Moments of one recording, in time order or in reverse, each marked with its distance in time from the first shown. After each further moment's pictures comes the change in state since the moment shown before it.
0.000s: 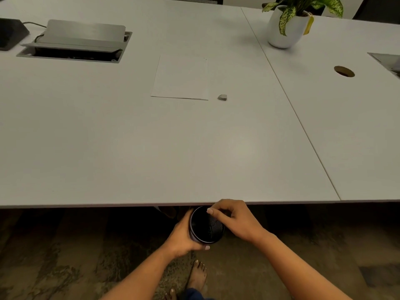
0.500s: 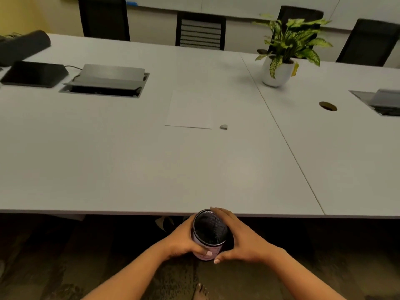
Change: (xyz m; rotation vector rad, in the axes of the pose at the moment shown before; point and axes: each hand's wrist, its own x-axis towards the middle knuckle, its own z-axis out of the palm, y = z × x) left_hand -0.052 0.075 -0.042 0.052 -0.134 0.092; right_hand -0.052 -0.055 -0.014 -0.246 -0.197 -0.093
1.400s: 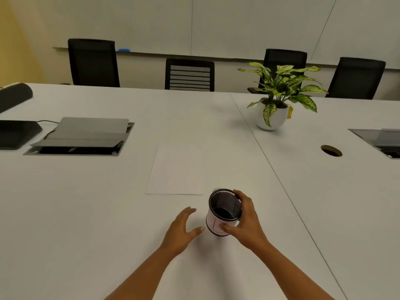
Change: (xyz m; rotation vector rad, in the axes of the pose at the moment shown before) left_hand 0.223 0.069 -0.127 0.237 0.446 0.097; right_hand 0.188 0.060 -0.178 0.272 0.701 0.004
